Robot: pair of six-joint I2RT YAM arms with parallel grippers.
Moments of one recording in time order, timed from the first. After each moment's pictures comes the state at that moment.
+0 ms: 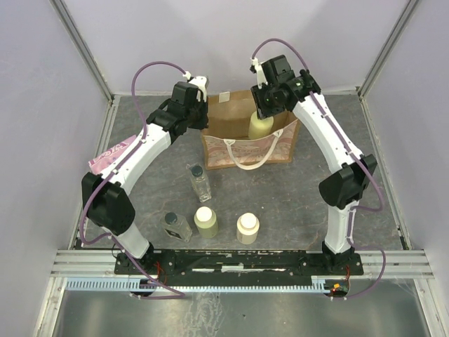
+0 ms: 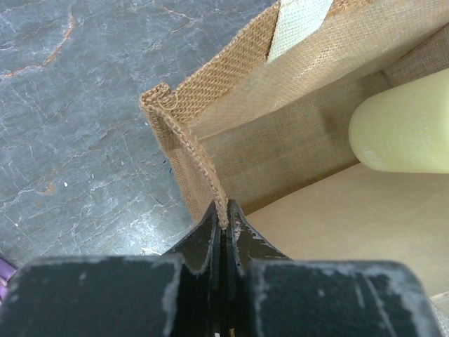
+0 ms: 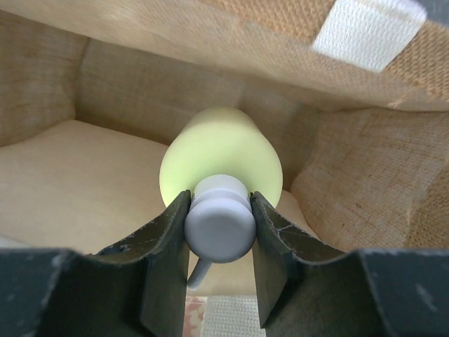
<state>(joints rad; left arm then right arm) -0.46 1.66 1.55 -0.50 -0.05 -0.19 0.46 1.96 2.23 -1.09 0.04 0.04</state>
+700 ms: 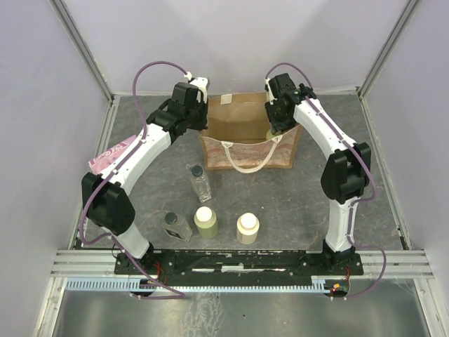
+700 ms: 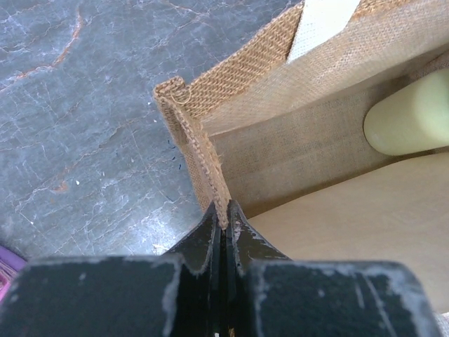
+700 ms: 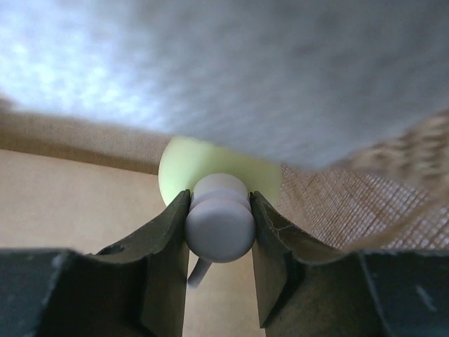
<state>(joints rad) -0.46 1.66 1.55 -0.52 -0.07 -0.15 0.37 2.04 1.96 -1.00 0.13 0.08</state>
